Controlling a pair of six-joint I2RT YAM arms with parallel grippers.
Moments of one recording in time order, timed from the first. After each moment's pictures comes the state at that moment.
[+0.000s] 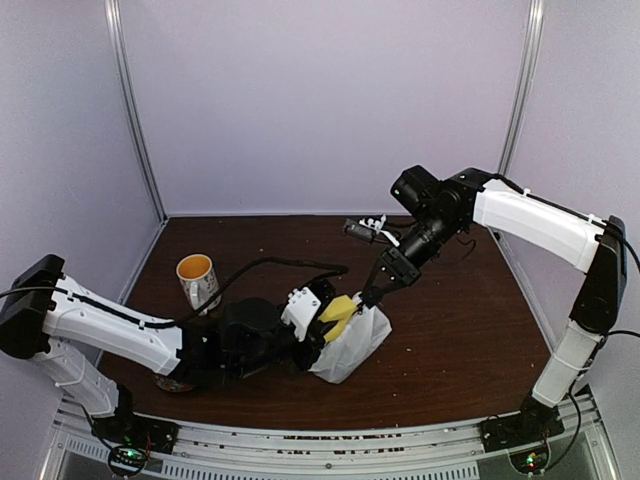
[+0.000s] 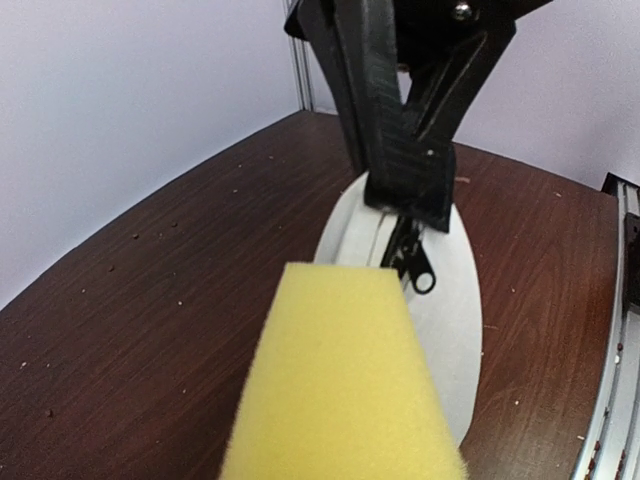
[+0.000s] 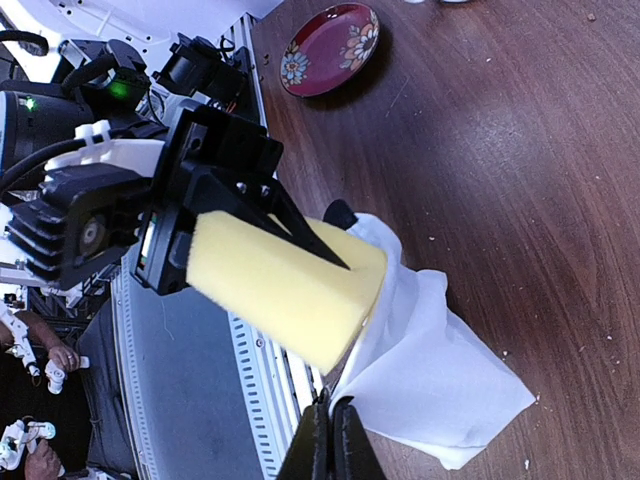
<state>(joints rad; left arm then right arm) -1.30 1.51 0.75 0.47 -0.40 -0.05 0.68 1.71 1.61 -1.11 -0.81 -0.26</state>
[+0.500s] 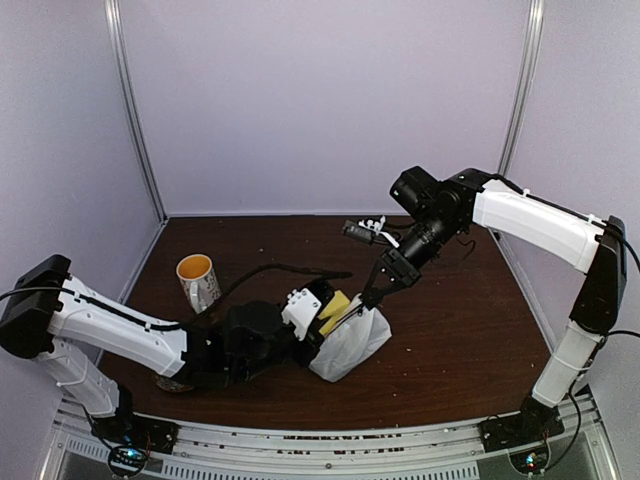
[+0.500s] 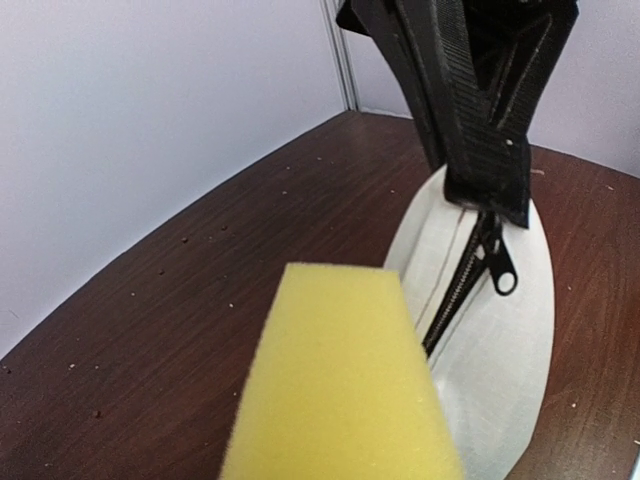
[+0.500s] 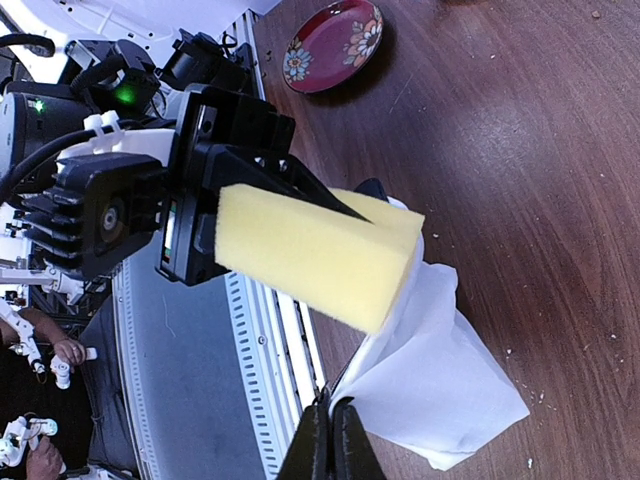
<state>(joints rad) -1.31 1.54 0.74 0.50 -0.52 0.02 0.69 1.71 1.61 -1.12 -0.81 -0.27</state>
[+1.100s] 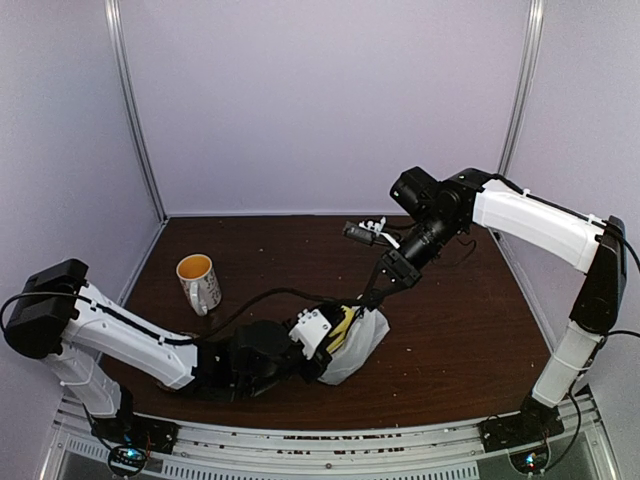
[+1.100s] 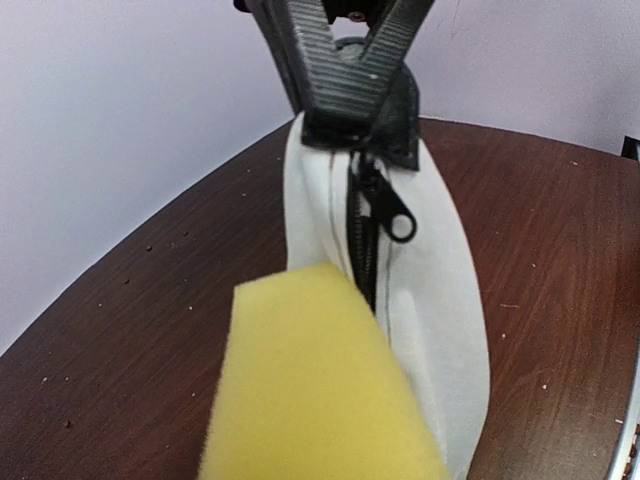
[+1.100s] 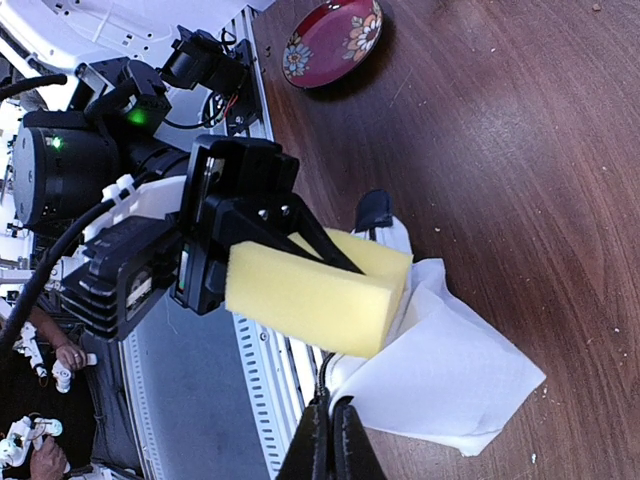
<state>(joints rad) -1.36 1.61 0.71 0.61 -0.50 0.06 0.69 1.71 1.61 -1.13 -0.80 -0.27</state>
